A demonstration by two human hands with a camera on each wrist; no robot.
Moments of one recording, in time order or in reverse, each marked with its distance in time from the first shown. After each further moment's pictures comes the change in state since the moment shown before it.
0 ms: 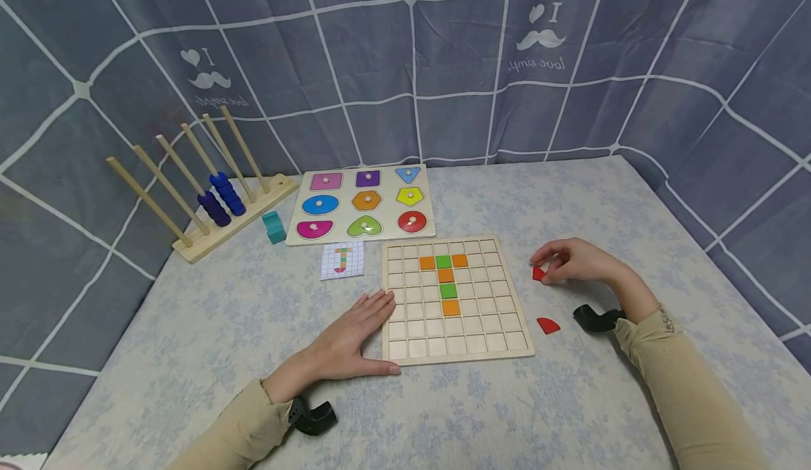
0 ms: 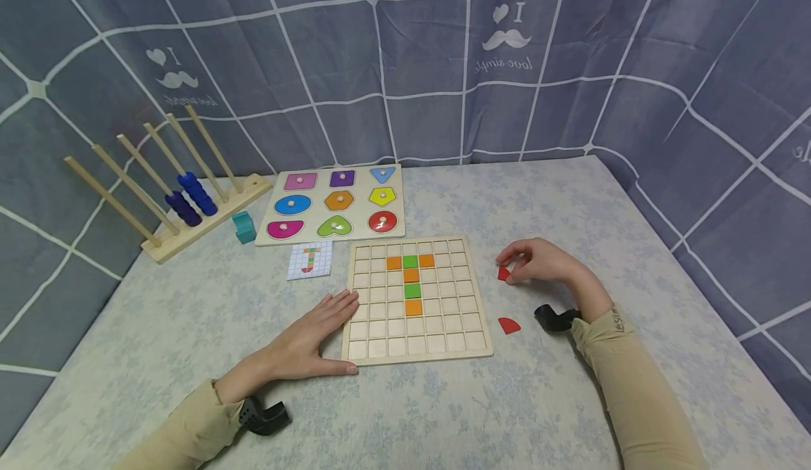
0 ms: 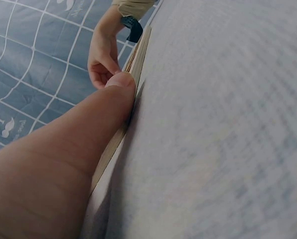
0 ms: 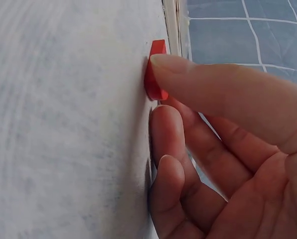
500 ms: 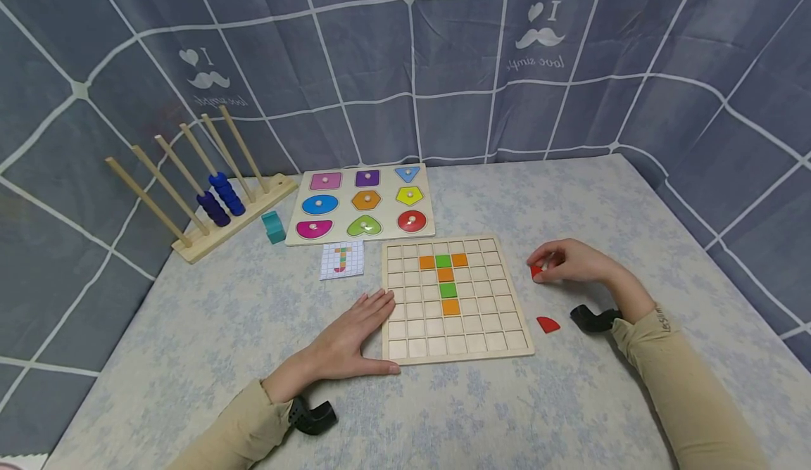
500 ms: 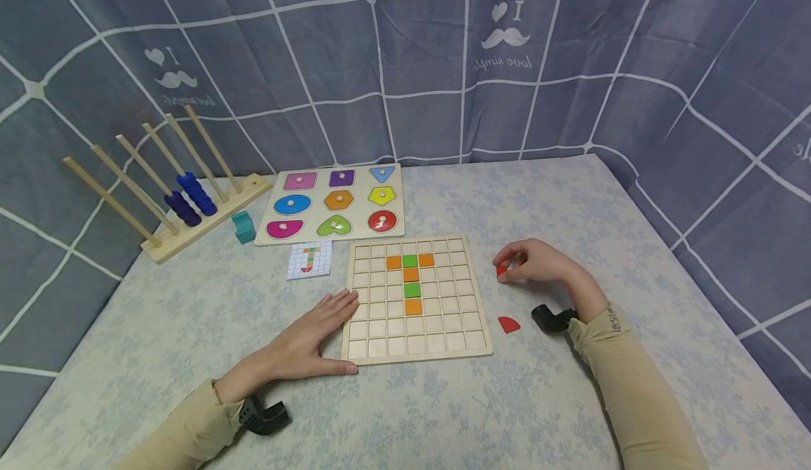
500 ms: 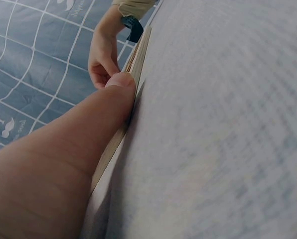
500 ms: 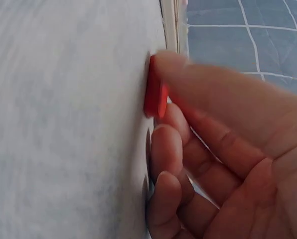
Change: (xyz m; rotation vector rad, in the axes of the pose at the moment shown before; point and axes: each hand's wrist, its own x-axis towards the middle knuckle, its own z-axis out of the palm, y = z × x) left_hand 0.000 -0.001 0.001 0.000 0.016 0.008; right_hand 0.004 0.000 0.005 -0.114 0.025 -0.050
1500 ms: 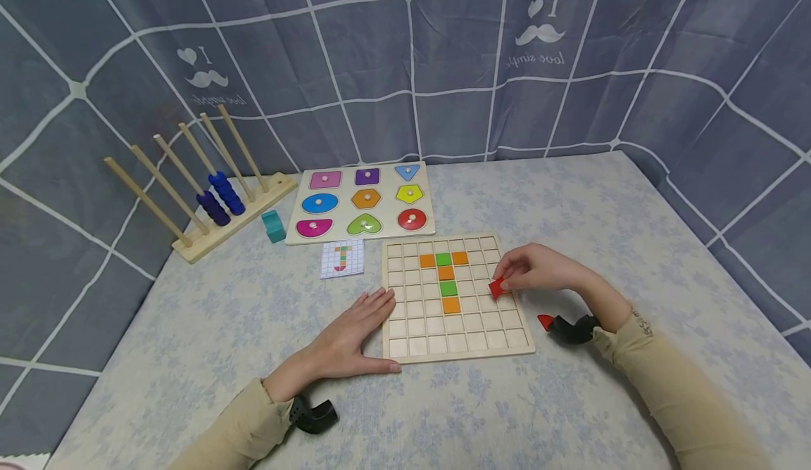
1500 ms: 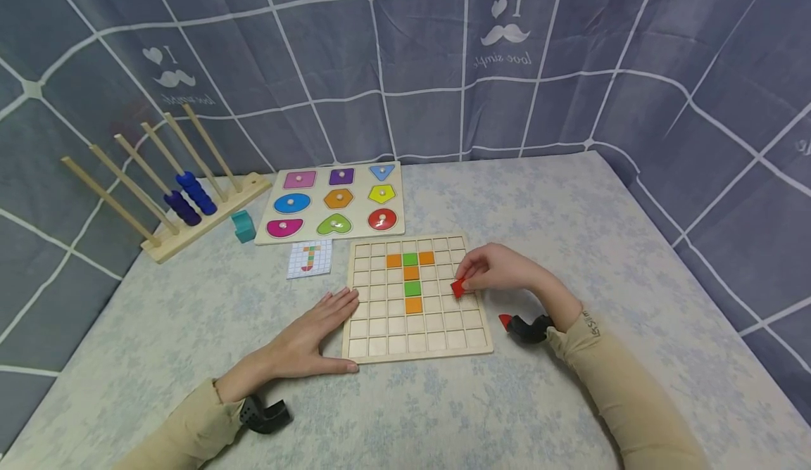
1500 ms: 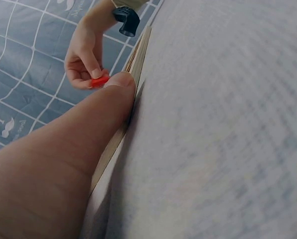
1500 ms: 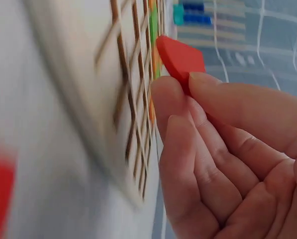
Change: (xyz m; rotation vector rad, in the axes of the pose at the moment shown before) left_hand -0.001 0.000 0.000 0.011 0.006 0.008; right_hand 0.014 -0.057 0.030 0.157 -0.151 -0.111
